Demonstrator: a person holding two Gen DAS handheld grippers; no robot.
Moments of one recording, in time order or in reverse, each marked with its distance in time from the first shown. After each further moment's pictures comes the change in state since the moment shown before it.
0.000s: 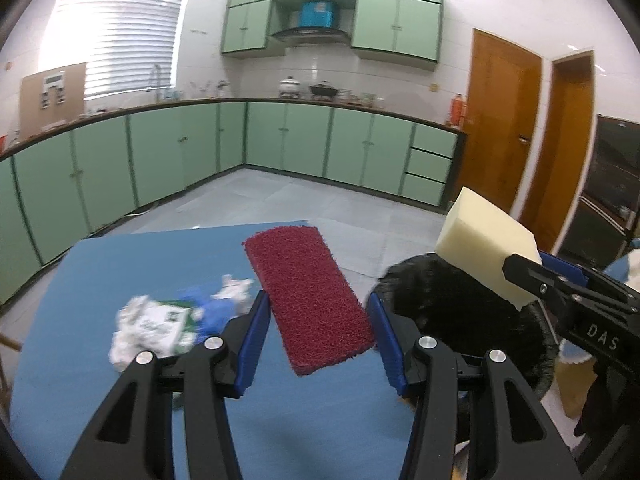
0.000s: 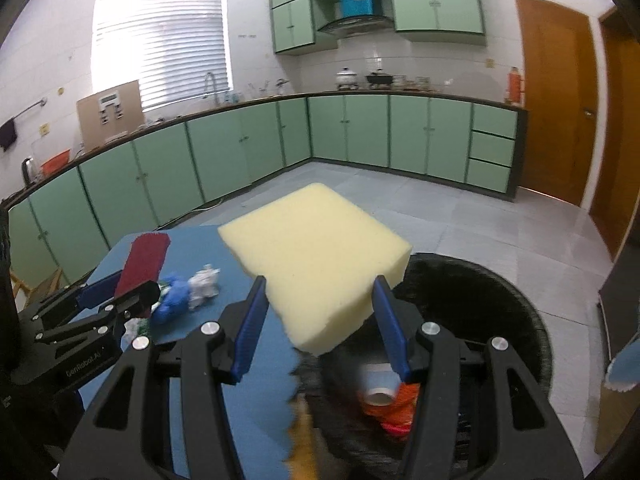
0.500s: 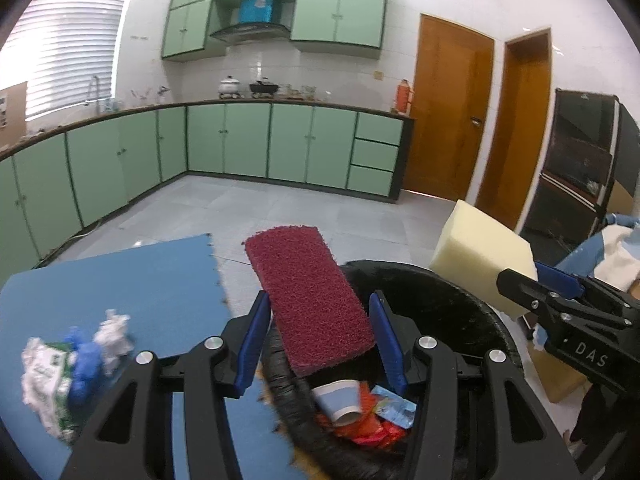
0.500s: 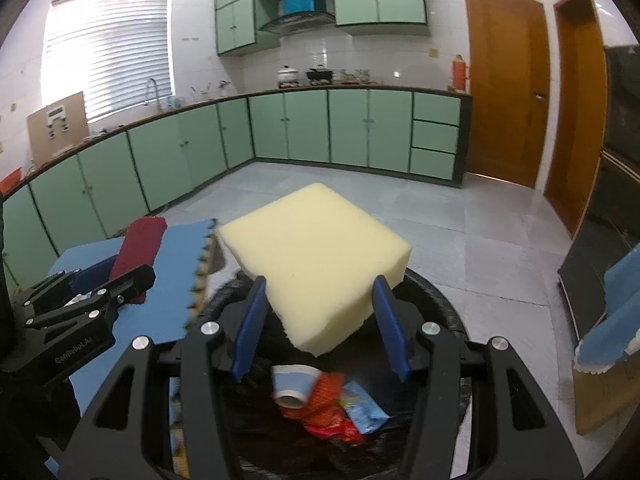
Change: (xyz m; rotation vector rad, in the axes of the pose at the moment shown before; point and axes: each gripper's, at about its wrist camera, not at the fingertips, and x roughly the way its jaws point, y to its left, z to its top) left arm 0.074 -0.109 0.014 0.095 0.017 -0.154; right arm 0.013 -0.111 -0.023 0.071 0.013 -0.167
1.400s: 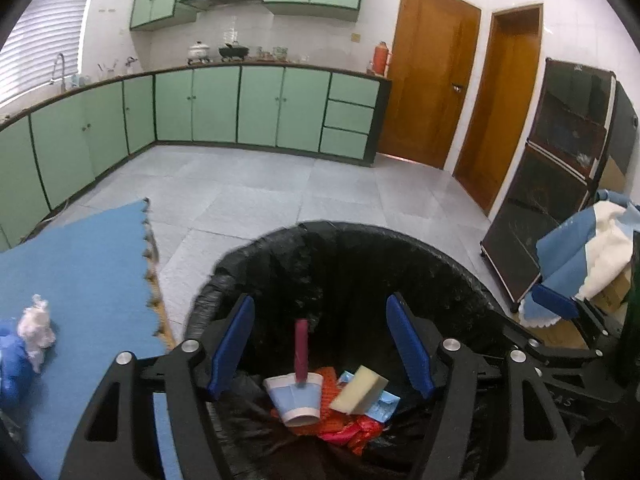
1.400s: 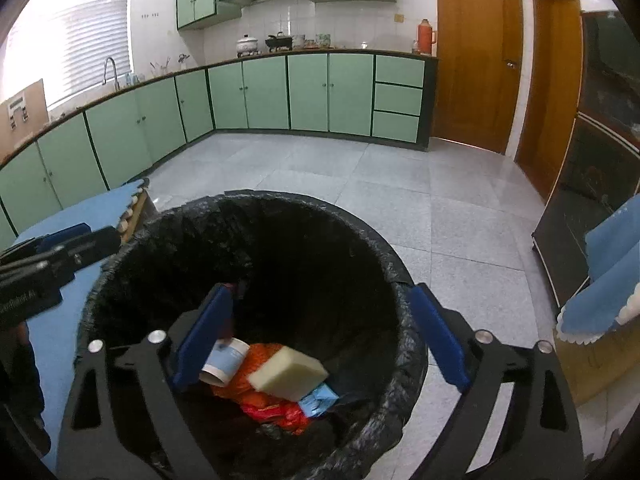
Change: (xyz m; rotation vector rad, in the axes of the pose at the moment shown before) left arm 0.067 -0.033 -0.009 0.015 0.117 -0.077; right arm 0.050 -0.060 -0.054 0.050 0.099 -0.109
